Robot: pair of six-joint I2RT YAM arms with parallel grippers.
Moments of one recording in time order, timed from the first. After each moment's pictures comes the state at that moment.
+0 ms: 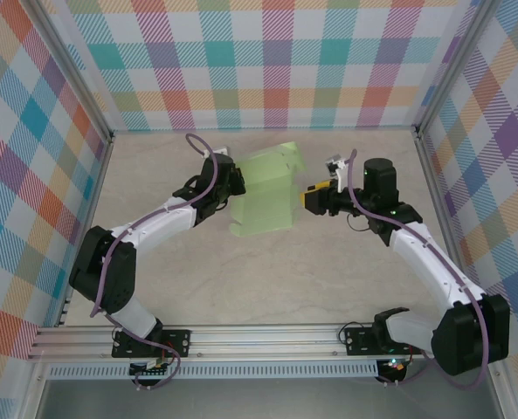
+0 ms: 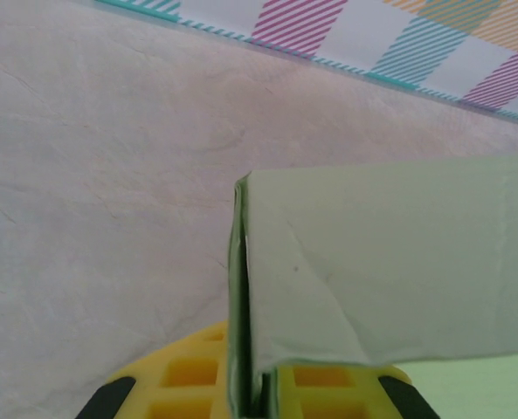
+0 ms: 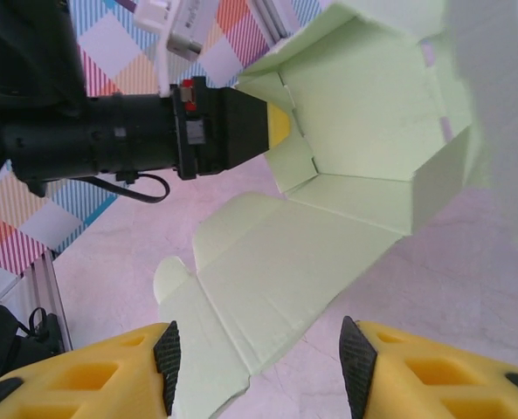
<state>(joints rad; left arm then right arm) -0.53 1.61 1.13 -0.10 -0.18 -0.56 0.27 1.15 0.90 -0.21 -0.75 0.15</state>
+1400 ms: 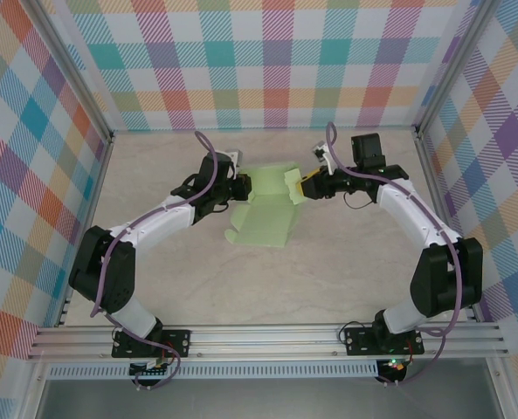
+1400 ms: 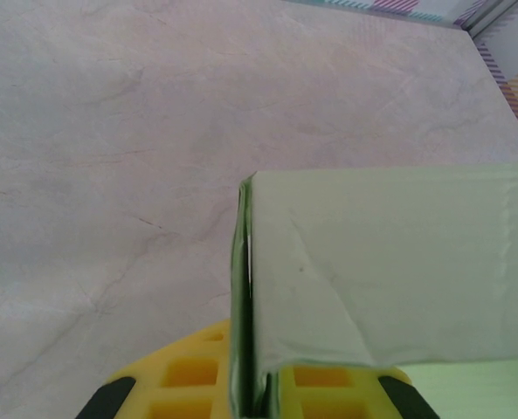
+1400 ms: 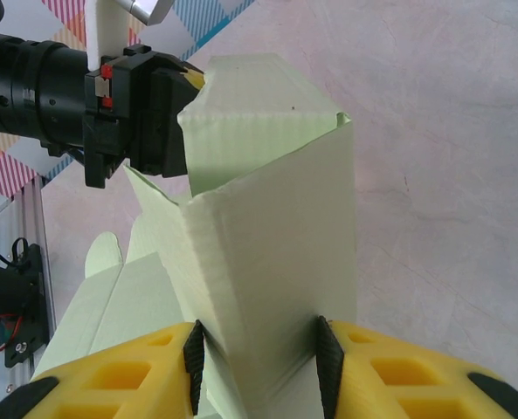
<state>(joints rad) -0.52 1.61 1.14 -0.14 0.08 -0.44 0.24 1.52 1.25 -0.53 -0.87 -0.20</state>
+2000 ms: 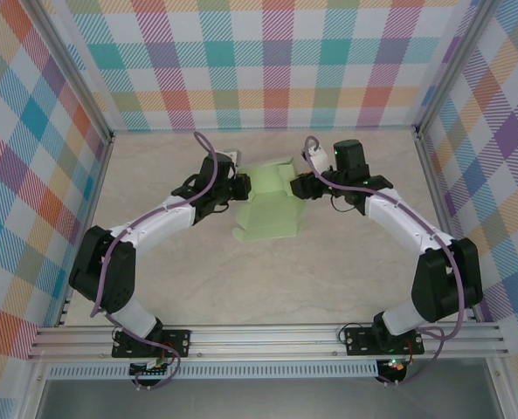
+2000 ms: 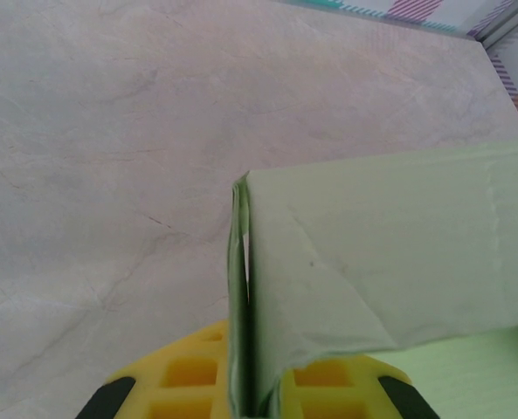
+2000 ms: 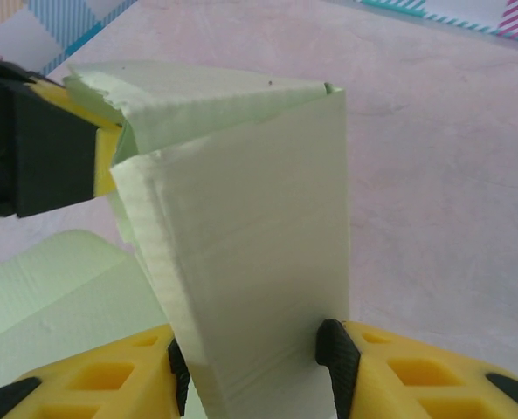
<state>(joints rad) -0.53 1.61 1.14 -0.14 0.04 -0.47 0.37 1.50 1.15 -0.31 -0.47 -0.06</state>
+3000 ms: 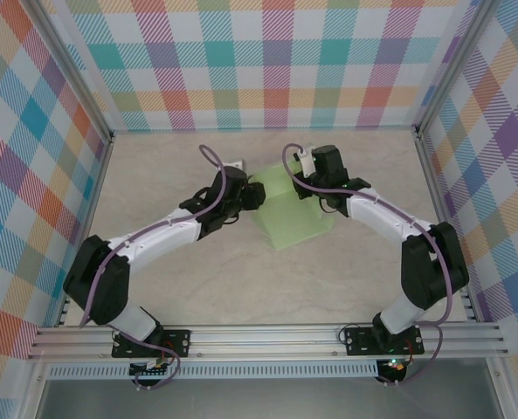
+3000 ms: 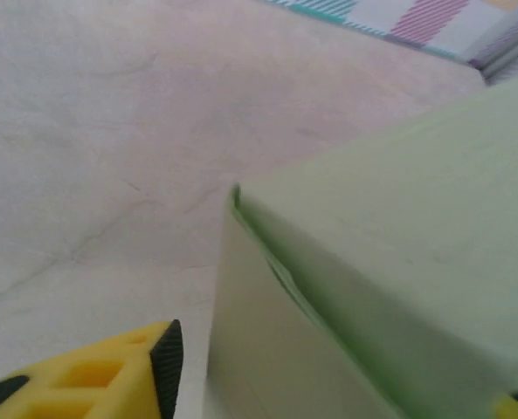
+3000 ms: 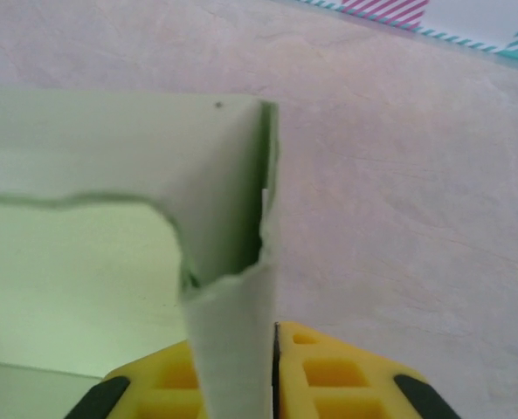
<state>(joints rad) -0.67 1.52 1.07 -0.13 -0.15 -0.63 0.46 1.61 1.15 -0.20 -0.08 0.01</state>
